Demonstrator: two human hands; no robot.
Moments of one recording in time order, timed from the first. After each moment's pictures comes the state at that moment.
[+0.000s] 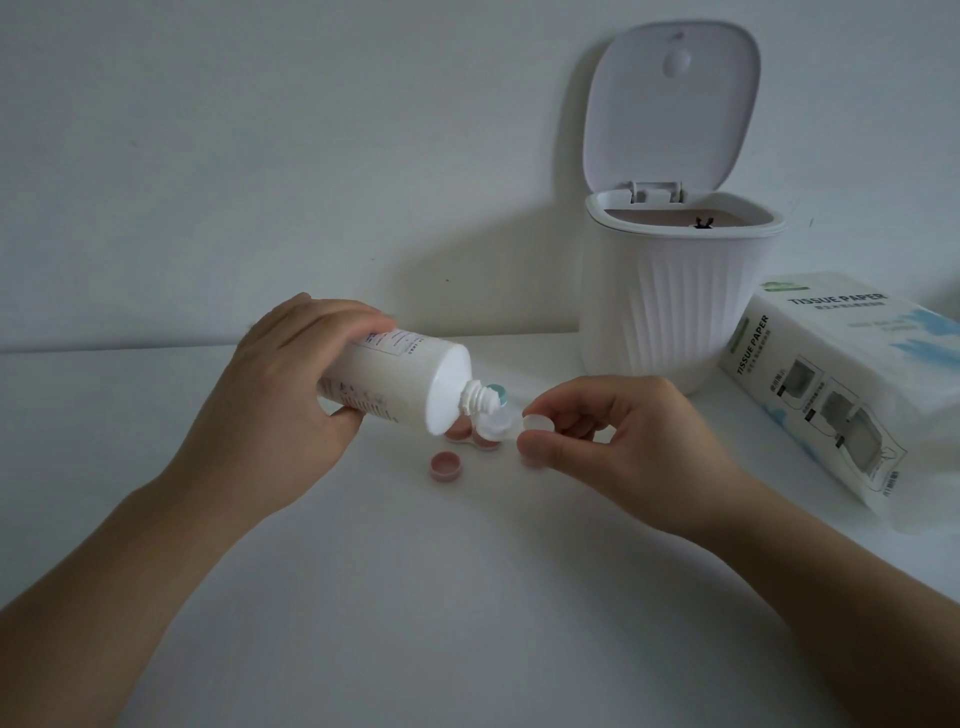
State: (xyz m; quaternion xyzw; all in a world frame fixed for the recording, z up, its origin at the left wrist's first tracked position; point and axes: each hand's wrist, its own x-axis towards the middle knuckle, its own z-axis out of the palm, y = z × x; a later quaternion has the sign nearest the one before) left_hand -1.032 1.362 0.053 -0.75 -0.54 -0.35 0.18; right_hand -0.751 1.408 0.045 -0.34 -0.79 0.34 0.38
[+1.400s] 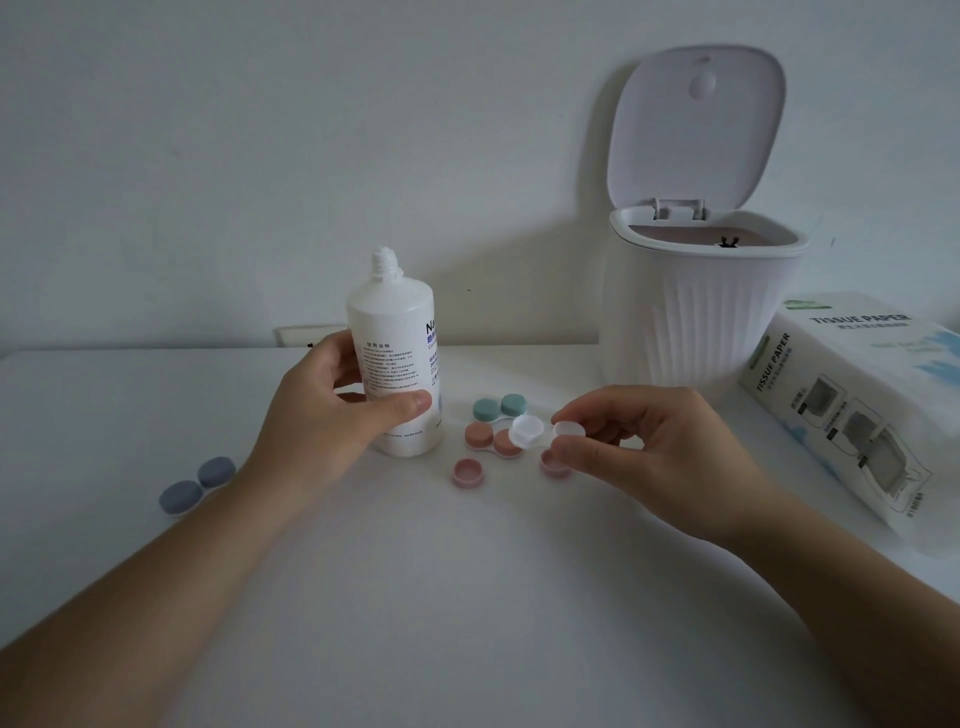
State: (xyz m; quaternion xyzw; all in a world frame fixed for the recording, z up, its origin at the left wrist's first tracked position) left_hand -1.030 1.375 0.033 -0.53 -0.63 -0.54 -0.20; right_hand -0.745 1.418 0.041 -0.34 -0.80 0.36 0.35
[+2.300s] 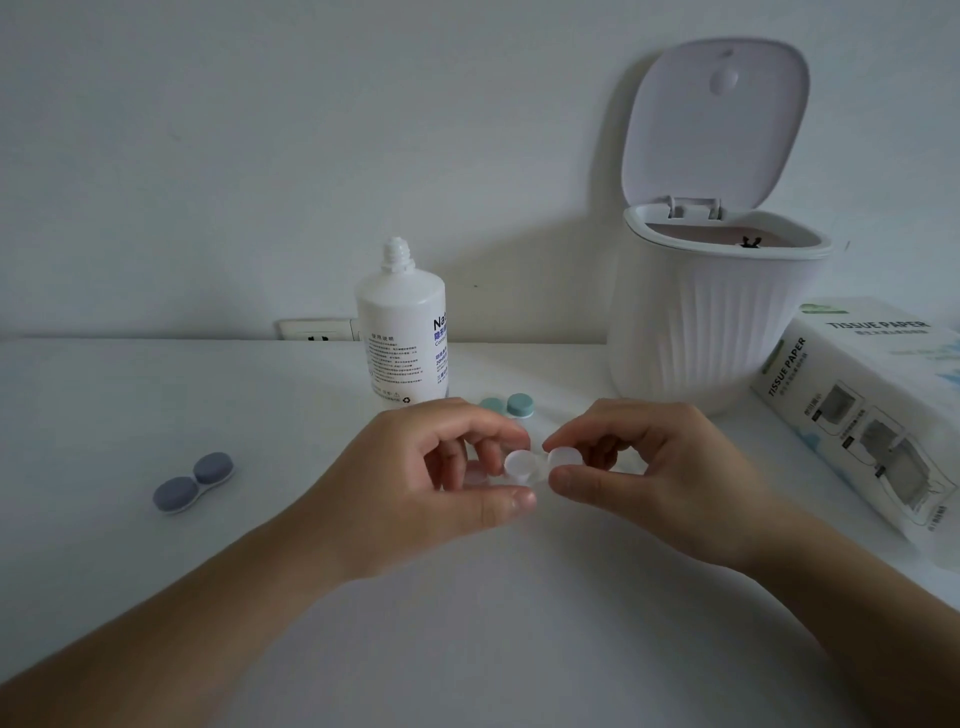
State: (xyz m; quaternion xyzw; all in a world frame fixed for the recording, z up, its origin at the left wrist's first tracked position) left_hand -0.977 1.341 0.040 -0.71 -0.48 -0.44 -0.26; right_hand -0.748 1.414 0.040 -0.28 -0.83 0.34 0.34
